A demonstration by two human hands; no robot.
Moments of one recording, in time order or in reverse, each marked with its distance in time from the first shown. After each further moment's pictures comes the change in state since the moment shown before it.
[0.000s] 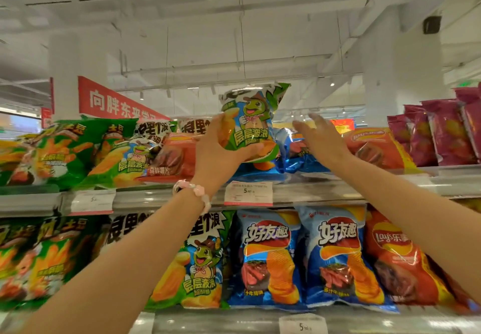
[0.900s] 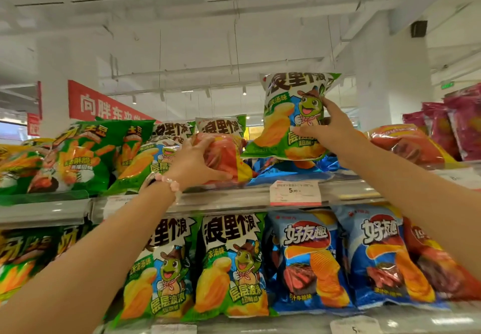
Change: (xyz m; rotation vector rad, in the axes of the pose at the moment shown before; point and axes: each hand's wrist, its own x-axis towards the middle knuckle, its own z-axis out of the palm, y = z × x) left_hand 0.044 -0.077 -0.116 0.763 -0.347 -0.137; right_hand -0.016 -0.070 0.047 0.418 0.037 0.069
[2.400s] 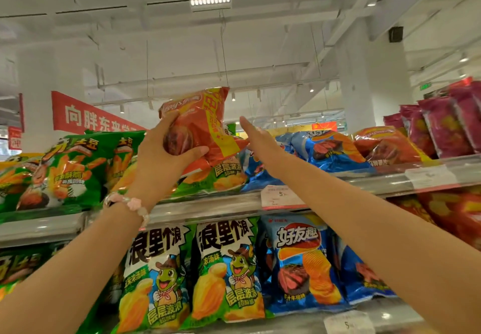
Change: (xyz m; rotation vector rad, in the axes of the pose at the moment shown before) left_hand -0.042 0.007 -0.038 -0.565 0.510 0.206; right_hand -0.013 -0.029 0.087 0.045 -0.233 0.113
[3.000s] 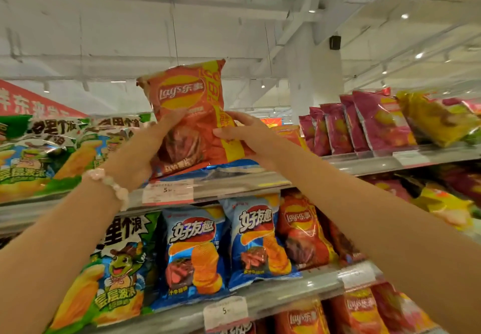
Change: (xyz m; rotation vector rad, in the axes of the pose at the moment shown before) left_hand -0.015 0.112 0.142 -0.716 -0.395 -0.628; right_hand -0.056 0.027 -0.188 0.220 -0.159 0.016
